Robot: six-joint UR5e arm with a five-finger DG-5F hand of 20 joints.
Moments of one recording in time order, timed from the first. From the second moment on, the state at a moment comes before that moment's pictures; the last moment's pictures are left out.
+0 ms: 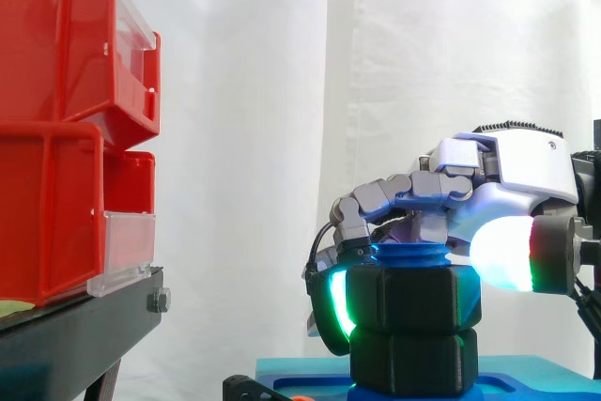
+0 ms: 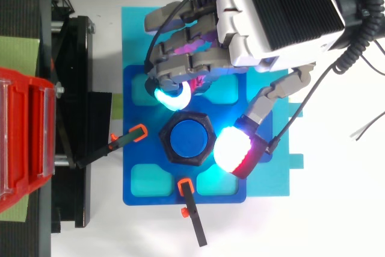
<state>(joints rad) -0.05 -2.31 -1.24 -2.55 -1.97 -1.18</state>
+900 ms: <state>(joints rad) -0.05 -2.31 -1.24 -2.56 -1.98 -1.18</state>
